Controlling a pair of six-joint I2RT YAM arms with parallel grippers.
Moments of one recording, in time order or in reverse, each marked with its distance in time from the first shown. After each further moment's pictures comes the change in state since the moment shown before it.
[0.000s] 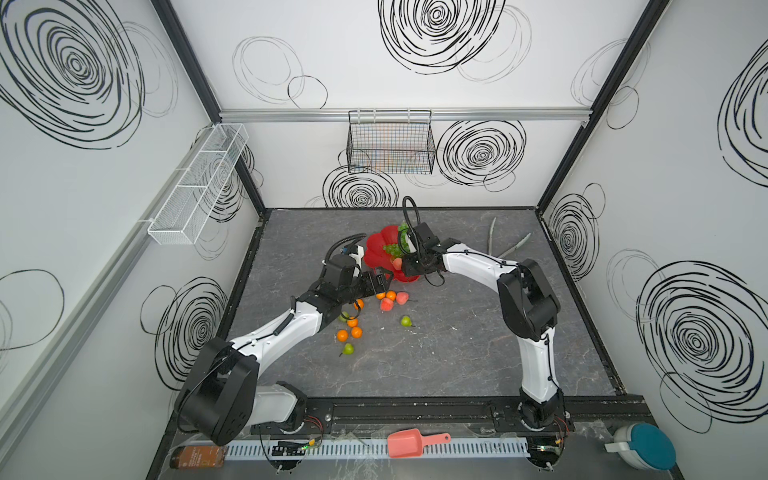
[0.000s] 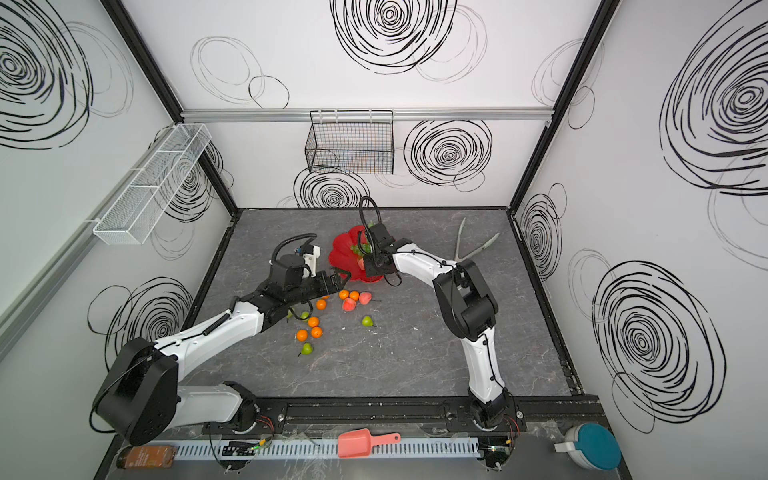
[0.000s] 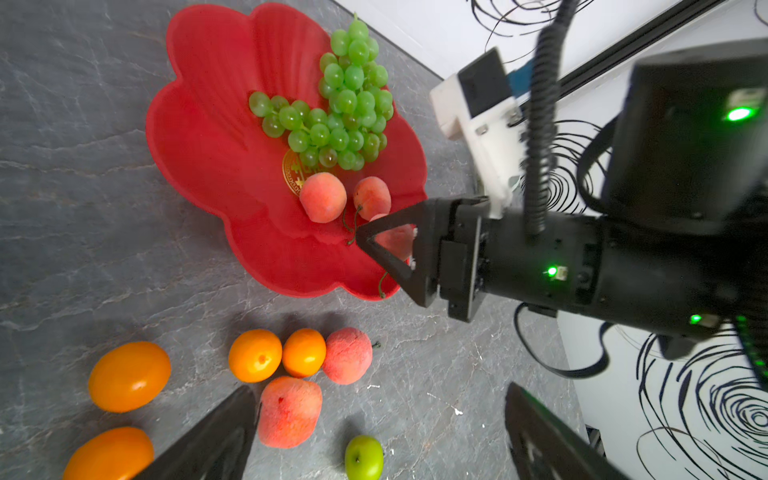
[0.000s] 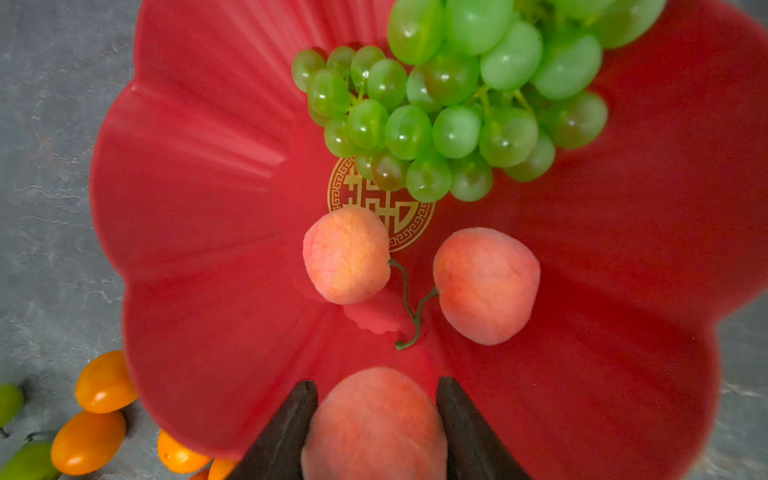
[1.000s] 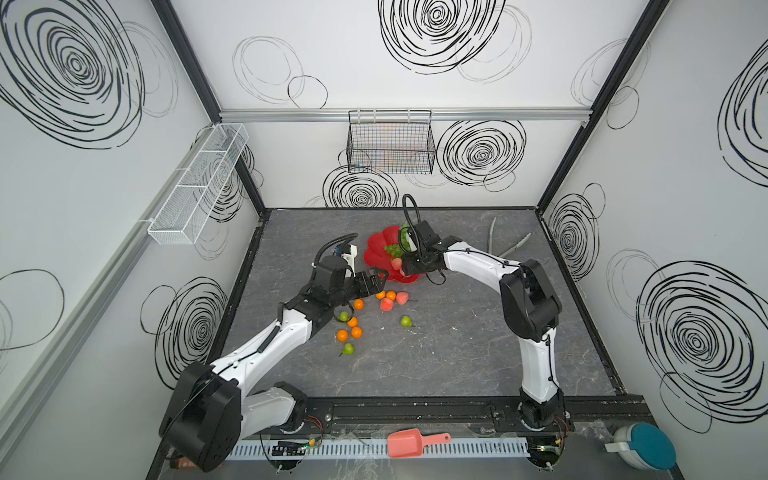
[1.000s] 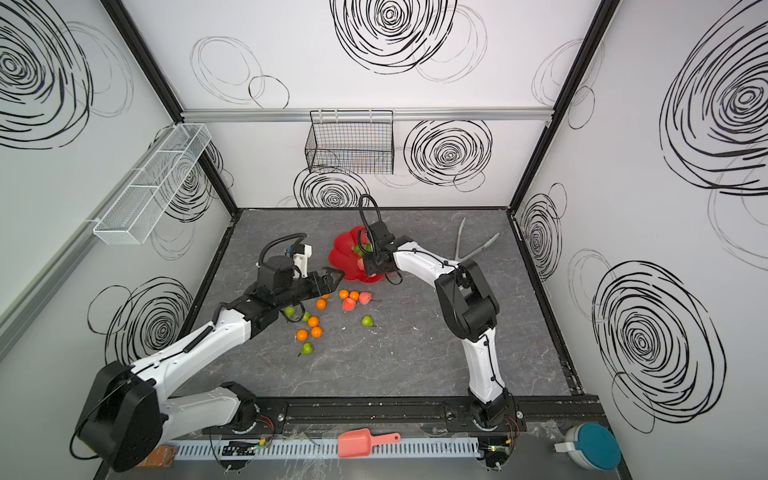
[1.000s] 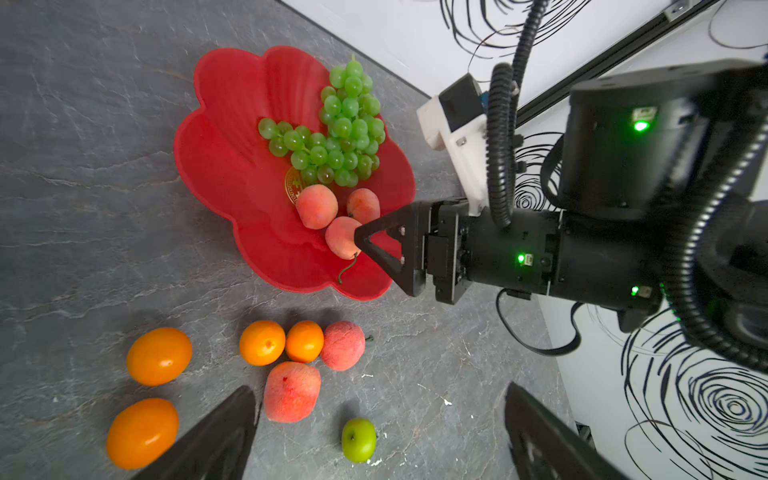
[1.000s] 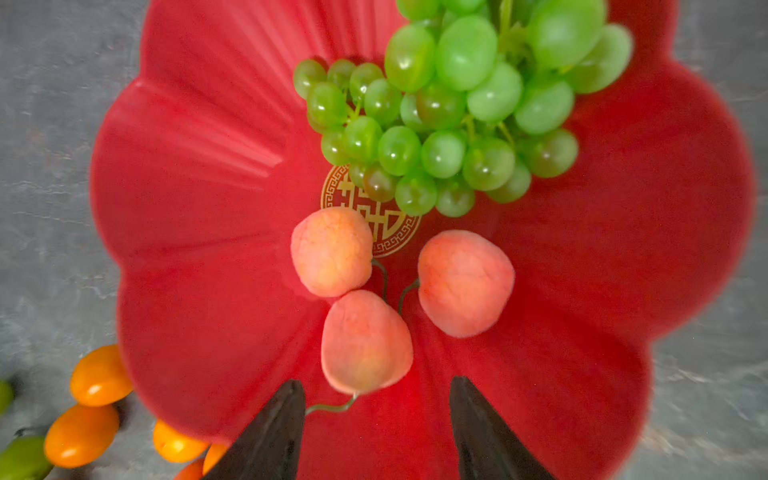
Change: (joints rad) left arm 0.019 -0.176 -0.017 -0.116 -0.012 0.023; right arm 0.007 -0.076 -0.011 -0.039 0.031 -0.031
